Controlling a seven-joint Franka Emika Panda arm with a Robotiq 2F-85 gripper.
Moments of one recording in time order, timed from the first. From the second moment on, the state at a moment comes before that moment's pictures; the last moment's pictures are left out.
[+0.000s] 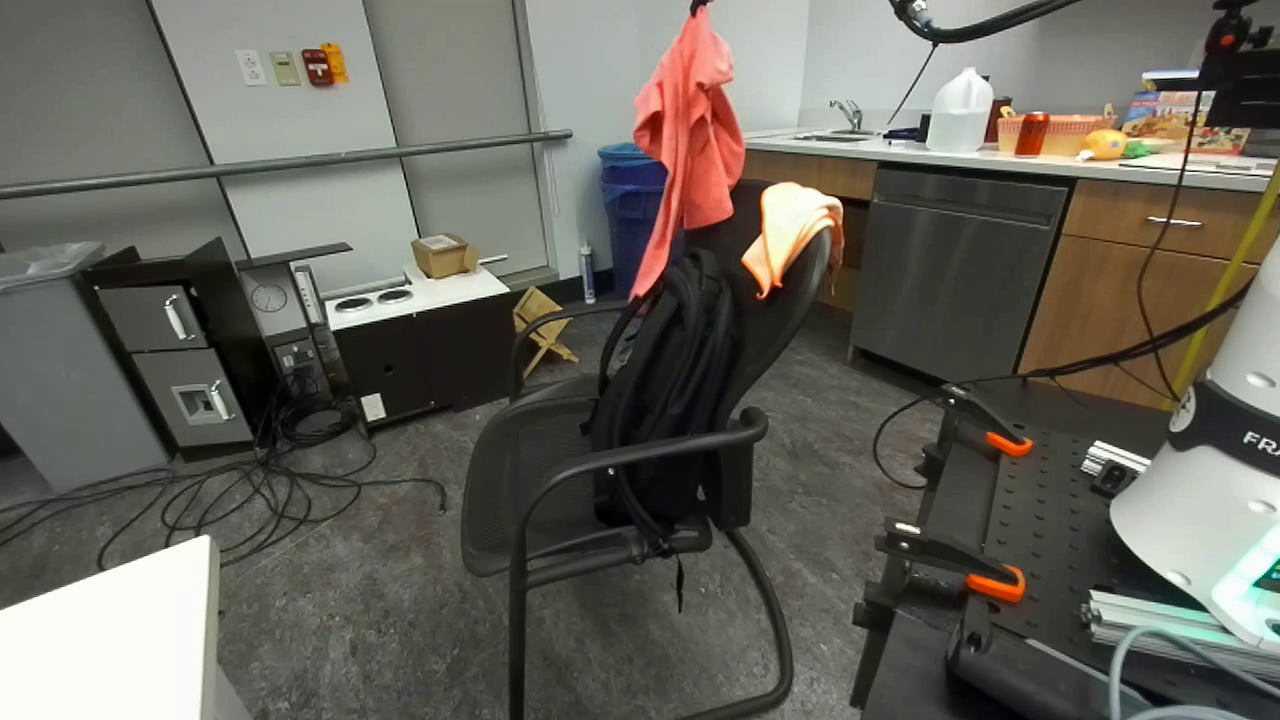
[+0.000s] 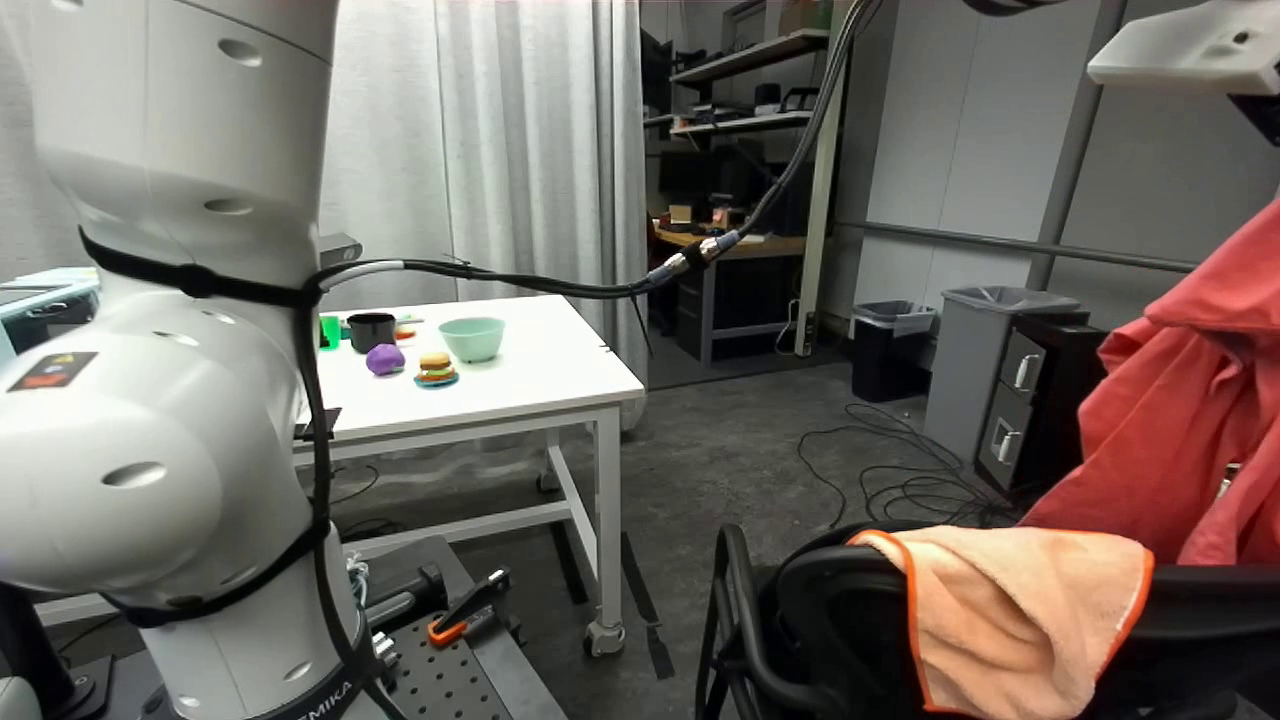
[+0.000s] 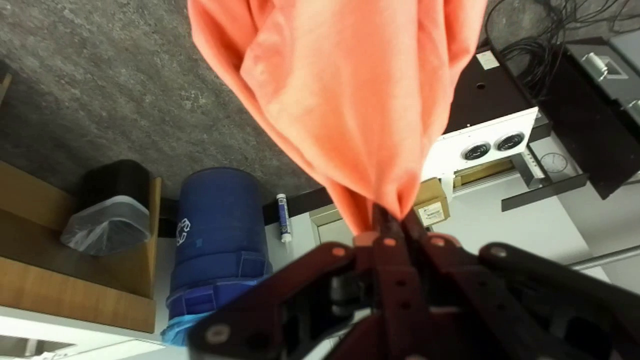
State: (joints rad) arm -0.32 0.27 -0.22 -1.54 0.16 2.48 0.13
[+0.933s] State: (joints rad) arm -0.42 0.25 -0.27 -1.70 0.38 2.48 0.13
